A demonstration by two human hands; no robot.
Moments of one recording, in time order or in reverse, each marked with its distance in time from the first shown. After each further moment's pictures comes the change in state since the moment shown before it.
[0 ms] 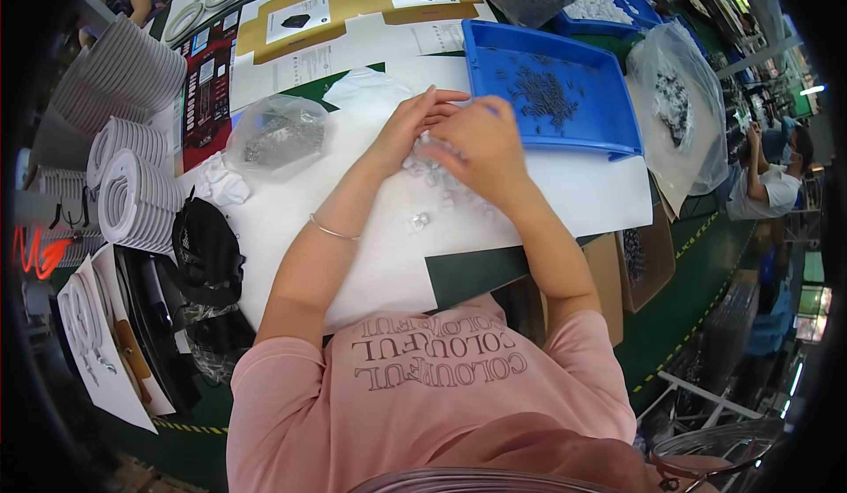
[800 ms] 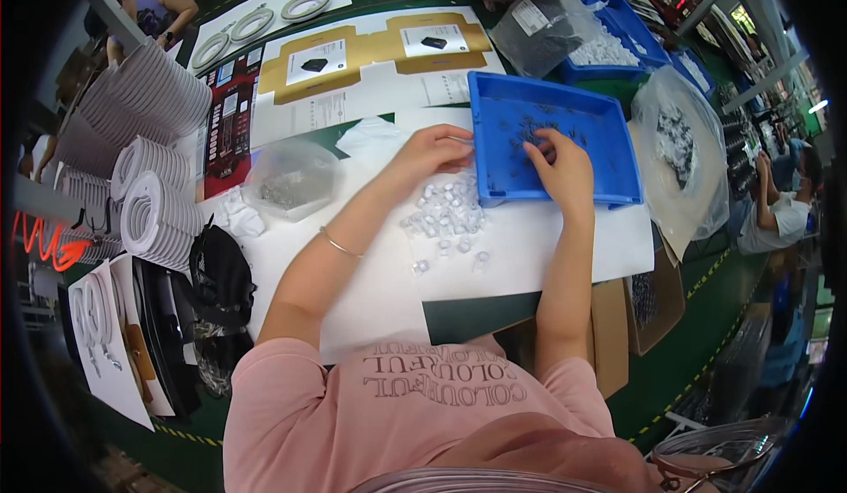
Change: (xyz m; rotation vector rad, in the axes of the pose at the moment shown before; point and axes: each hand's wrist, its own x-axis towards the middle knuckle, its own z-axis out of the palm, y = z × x) left_hand 0.029 0.018 0.010 0.098 0.090 -0.204; right_hand -0.029 0.086 -0.054 -0.093 -0.043 0.777
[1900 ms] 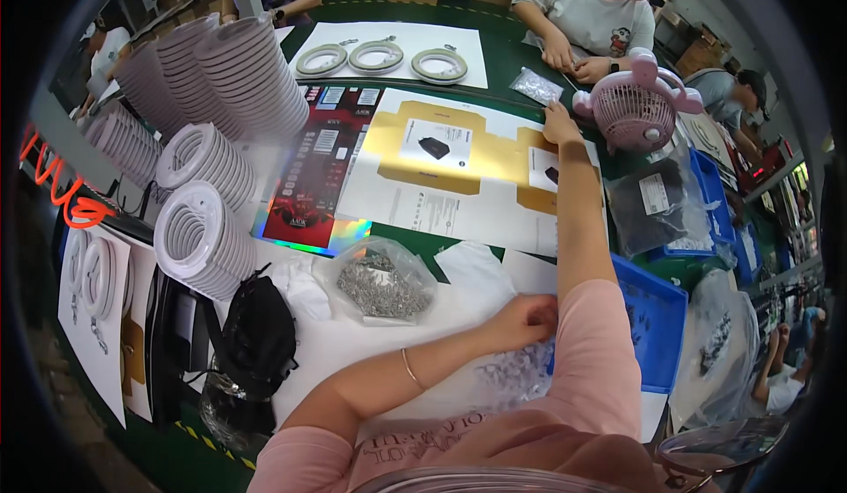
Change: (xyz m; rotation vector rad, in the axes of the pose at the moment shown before) left_hand 0.020 -0.059 -0.013 -0.187 -0.103 0.294; right_hand 0.361 -0.092 0.242 -0.585 -0.424 -0.306
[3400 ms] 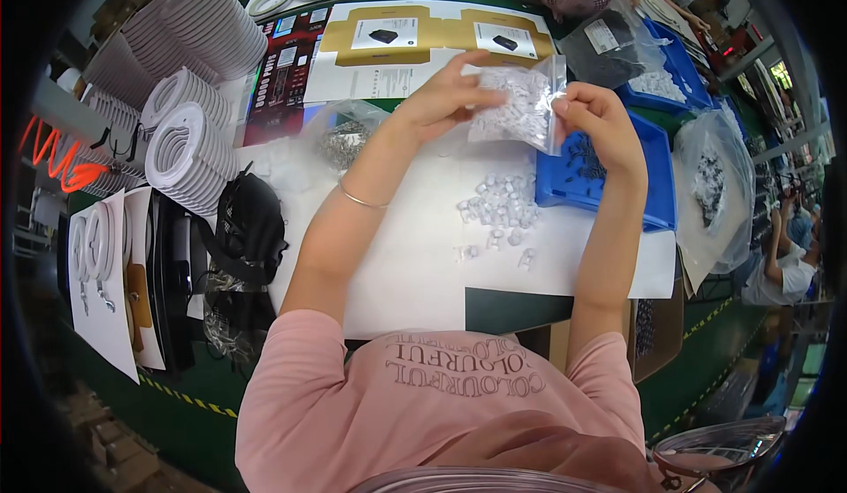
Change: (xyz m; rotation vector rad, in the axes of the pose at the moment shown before) left_hand -0.014 0.126 -0.012 0.039 0.148 -0.007; right_hand -0.385 0.001 -0.100 1.464 -0.080 -0.240
